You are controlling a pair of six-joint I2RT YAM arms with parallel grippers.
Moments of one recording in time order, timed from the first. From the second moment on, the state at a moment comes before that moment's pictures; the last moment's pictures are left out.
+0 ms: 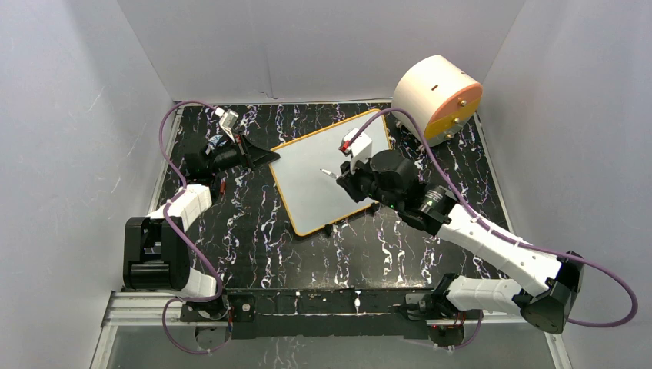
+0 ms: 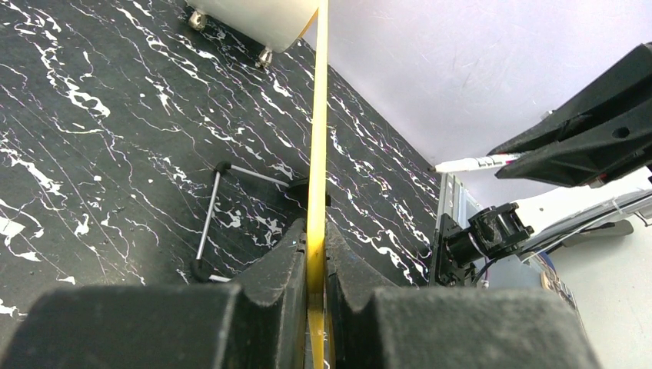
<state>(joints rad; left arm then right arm) -0.02 1.46 0.78 0.67 1.13 -0.62 0.92 1.11 1.09 -0.36 0.09 0.03</state>
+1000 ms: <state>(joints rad) -0.02 1.45 0.77 0.67 1.11 -0.62 1.14 1.35 1.27 -0.38 0.44 -0.03</state>
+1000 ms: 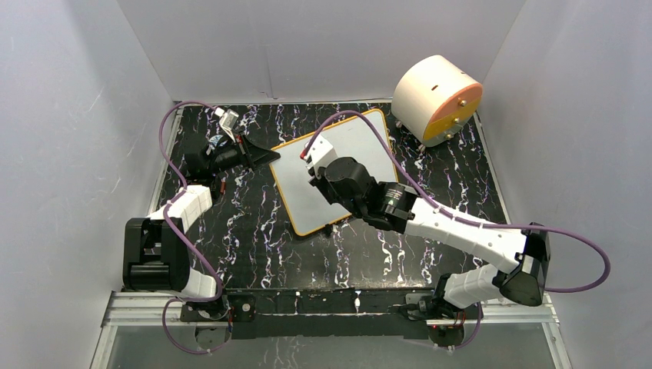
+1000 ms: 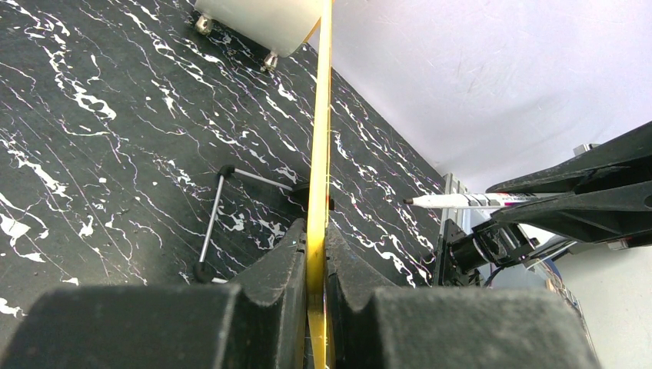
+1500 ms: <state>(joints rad) -0.03 1.45 0.79 0.62 1.10 -0.57 1.15 1.46 1.39 -0.38 0.42 -0.06</state>
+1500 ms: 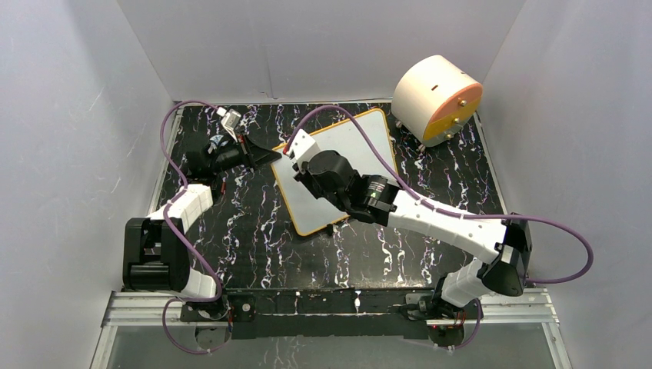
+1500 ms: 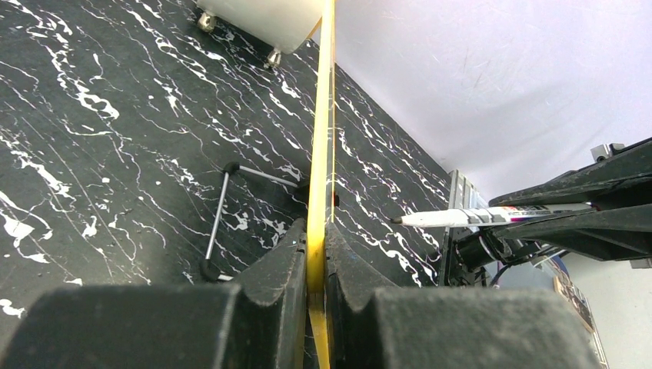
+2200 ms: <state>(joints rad) -0.06 1.45 0.80 0.59 1.09 -0.55 1.15 1.52 1.43 -0.40 0.46 -0.06</state>
